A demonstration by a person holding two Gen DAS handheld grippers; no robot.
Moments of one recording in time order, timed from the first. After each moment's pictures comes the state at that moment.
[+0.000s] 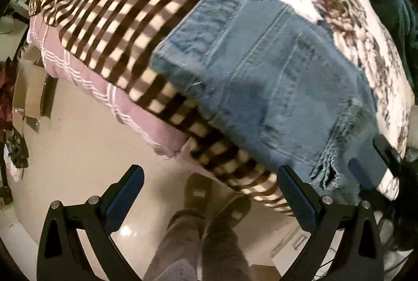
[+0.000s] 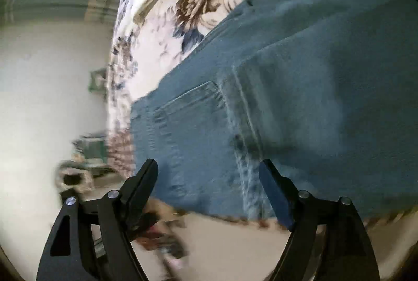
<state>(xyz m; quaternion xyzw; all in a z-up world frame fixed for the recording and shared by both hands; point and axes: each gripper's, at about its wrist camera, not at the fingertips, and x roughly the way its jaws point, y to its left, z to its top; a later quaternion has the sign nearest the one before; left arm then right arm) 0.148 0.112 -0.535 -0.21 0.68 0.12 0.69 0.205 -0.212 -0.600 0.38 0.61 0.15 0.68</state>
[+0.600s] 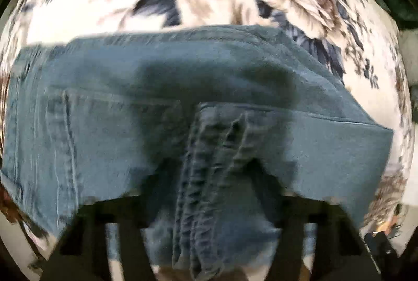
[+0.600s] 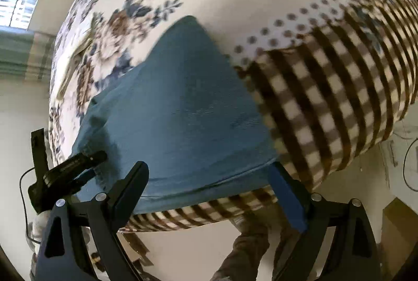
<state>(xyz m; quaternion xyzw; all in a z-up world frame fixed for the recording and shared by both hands) 0.280 -0.077 -0.584 -0.06 0.69 -0.01 0.72 0.130 -0.428 -0.608 0.36 0.61 -0.08 0.70</state>
